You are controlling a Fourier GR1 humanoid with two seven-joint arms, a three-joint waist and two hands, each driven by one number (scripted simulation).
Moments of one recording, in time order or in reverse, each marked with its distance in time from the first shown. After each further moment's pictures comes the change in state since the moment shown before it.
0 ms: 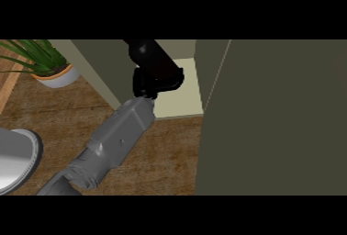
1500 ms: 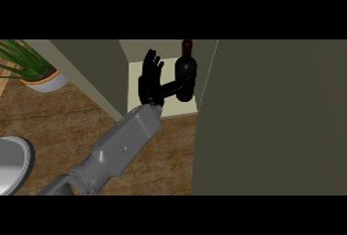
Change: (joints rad) left arm 0.047 -0.003 -0.211 -0.113 0.303 0.163 -0.114; right arm -0.004 0.010 0.024 0.046 0.001 0.023 -0.048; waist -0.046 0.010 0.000
